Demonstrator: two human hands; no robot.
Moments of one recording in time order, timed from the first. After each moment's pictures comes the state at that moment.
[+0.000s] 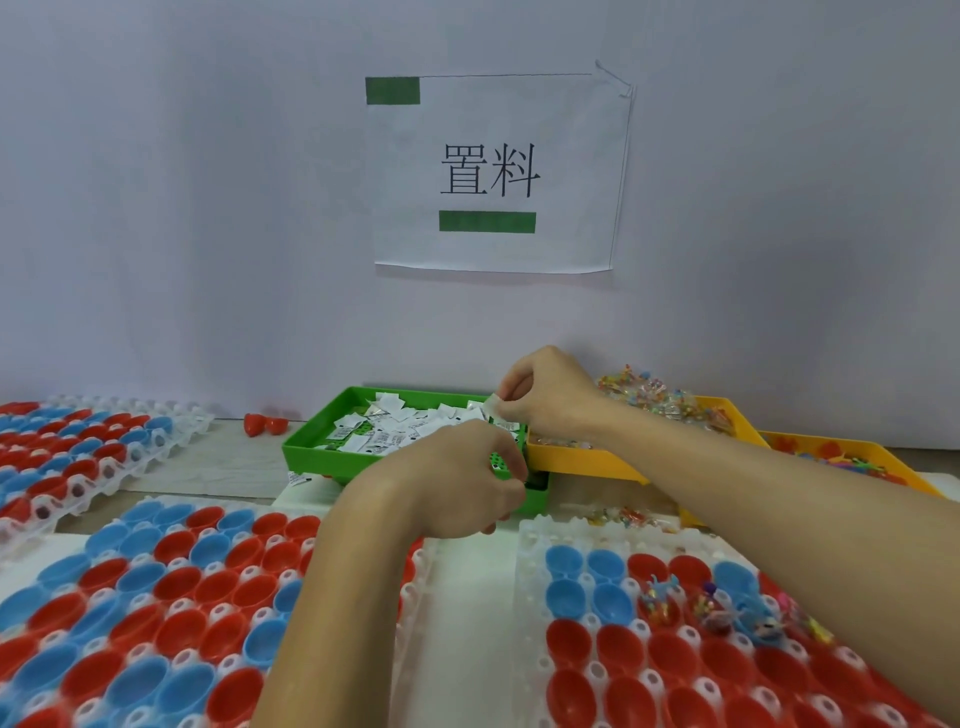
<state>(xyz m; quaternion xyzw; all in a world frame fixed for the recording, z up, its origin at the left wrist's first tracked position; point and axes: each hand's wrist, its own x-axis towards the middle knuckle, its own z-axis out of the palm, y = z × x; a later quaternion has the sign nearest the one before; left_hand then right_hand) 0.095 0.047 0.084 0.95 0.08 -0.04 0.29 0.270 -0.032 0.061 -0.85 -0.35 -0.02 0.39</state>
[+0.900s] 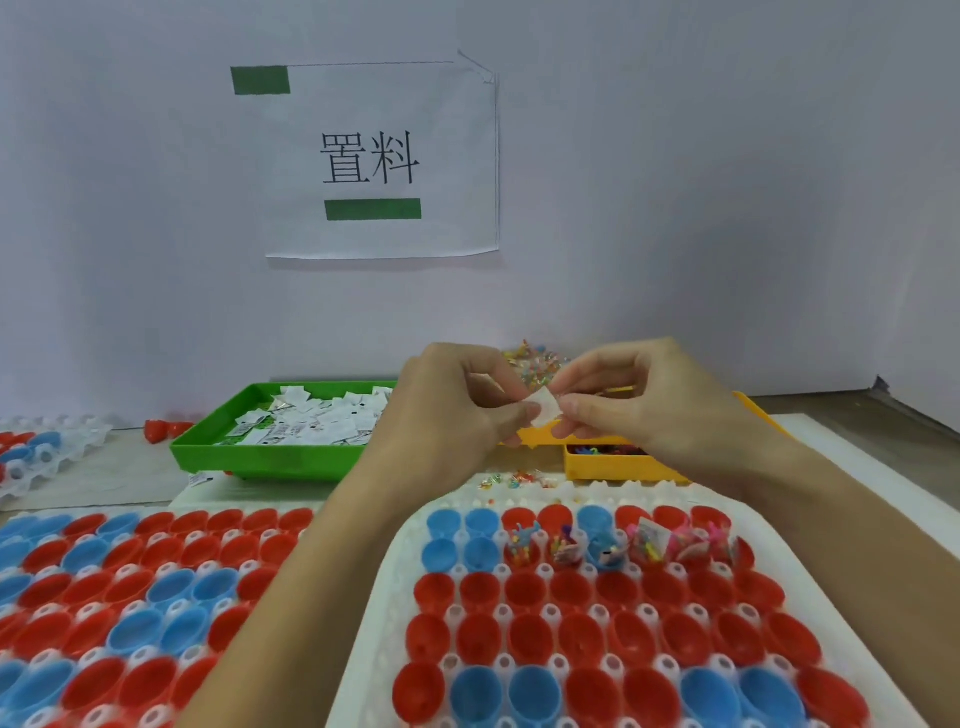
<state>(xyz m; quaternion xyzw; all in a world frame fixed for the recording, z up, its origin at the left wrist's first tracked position) 0.120 -0.046 0.083 0.88 -0.02 0.22 0.43 0.182 -0.228 0.084 -0.76 -0.32 0.04 0.56</state>
